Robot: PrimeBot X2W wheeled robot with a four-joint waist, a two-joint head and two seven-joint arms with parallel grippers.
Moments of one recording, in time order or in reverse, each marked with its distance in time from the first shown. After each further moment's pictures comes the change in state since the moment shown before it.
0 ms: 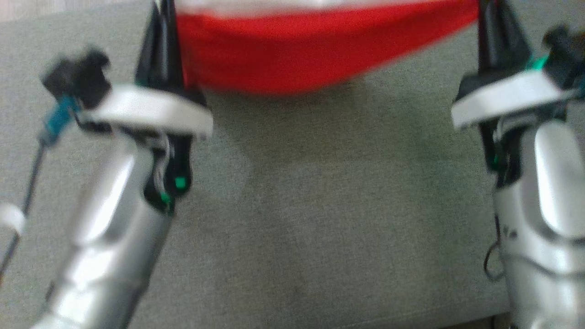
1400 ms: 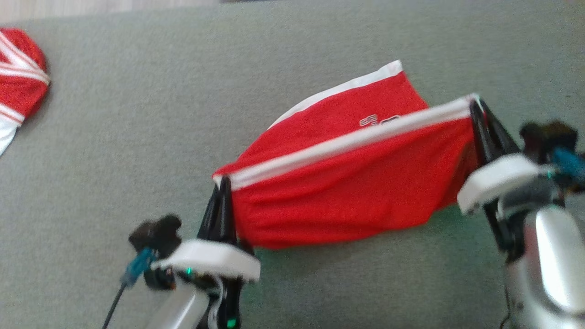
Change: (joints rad) left arm 0.564 -0.043 -0.124 -0.205 -0.038 0.165 -0.028; right arm 0.376 0.007 -0.067 -0.168 -0.050 0.000 0.231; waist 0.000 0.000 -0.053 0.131
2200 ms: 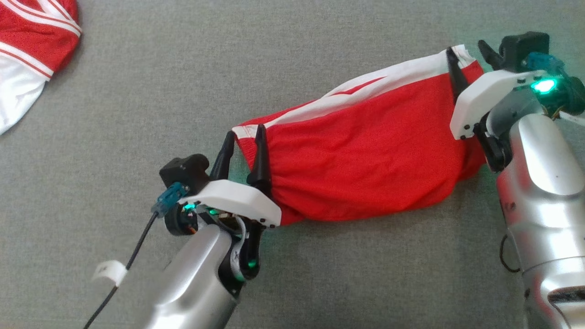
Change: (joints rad) left arm -0.302 -0.108 -0.040 0.303 -0.017 -0.016 0.035; right arm -0.522 -0.071 0.082 0.695 -0.012 0.000 -0.060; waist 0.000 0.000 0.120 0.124
